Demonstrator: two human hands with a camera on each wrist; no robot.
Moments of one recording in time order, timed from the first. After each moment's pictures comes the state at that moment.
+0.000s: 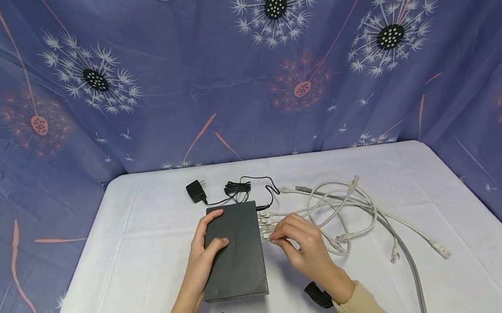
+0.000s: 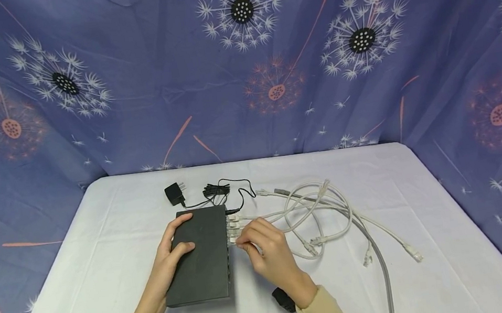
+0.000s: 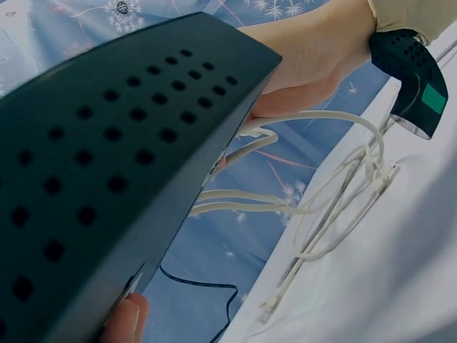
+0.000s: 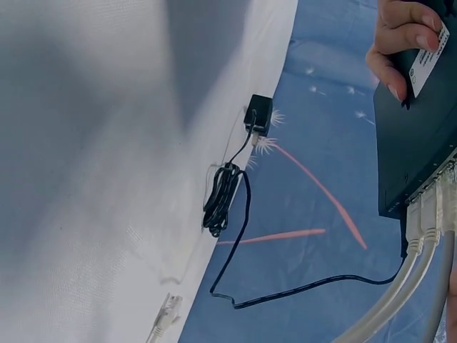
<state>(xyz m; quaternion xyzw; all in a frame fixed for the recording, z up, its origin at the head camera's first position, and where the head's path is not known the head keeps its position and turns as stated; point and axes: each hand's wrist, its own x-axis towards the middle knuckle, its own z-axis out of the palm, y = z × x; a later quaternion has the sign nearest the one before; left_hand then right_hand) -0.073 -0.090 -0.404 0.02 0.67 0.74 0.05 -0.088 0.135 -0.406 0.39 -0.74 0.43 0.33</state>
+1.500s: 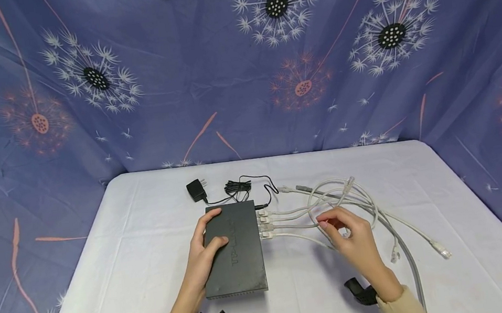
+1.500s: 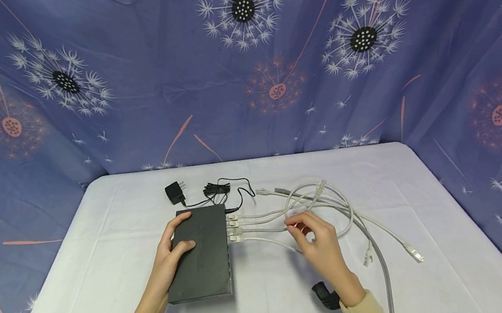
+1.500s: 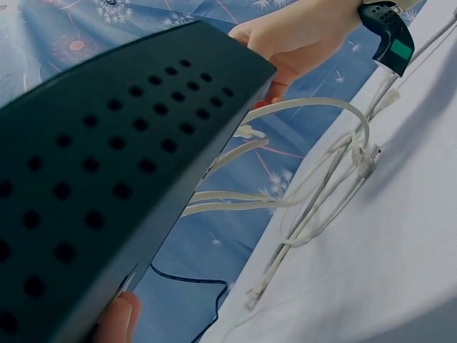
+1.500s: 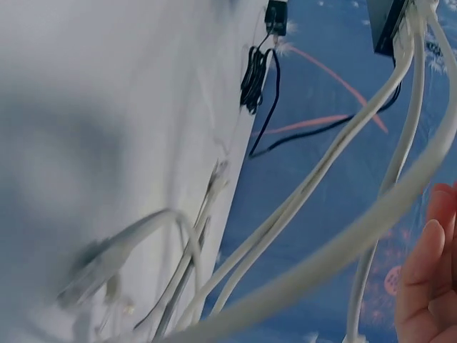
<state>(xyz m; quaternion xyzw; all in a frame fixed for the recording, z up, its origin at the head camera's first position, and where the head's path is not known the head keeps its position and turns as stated) -0.077 -0.089 -0.411 -0.01 0.66 0.75 0.04 -0.064 0.198 -0.372 0.24 -0.82 0.44 0.28</state>
